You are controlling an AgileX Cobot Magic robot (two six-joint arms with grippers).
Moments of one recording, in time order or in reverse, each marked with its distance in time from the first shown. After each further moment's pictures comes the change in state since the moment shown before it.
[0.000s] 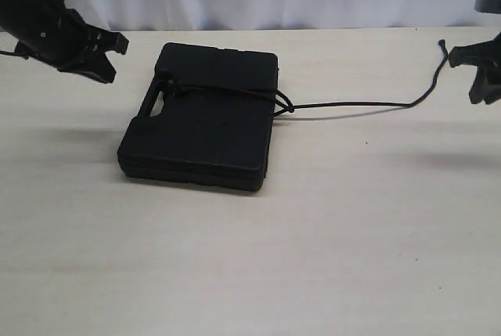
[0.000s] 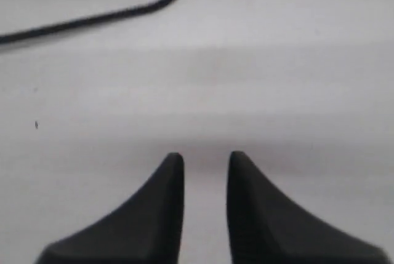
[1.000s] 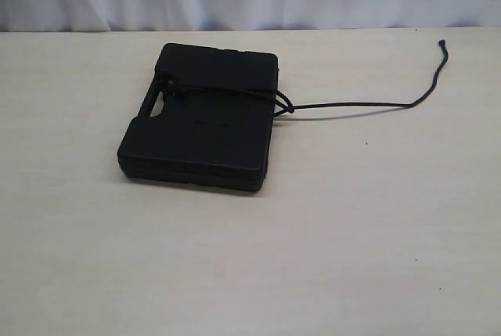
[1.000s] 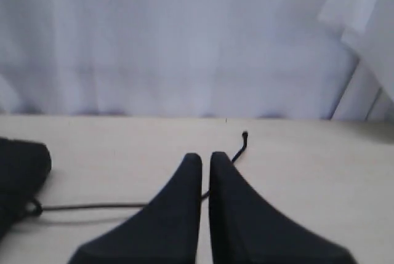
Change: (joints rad) left arm 0.000 -1.556 0.899 -0.433 -0.513 0.462; right arm 0.000 -1.382 0.979 0.408 -0.736 -0.402
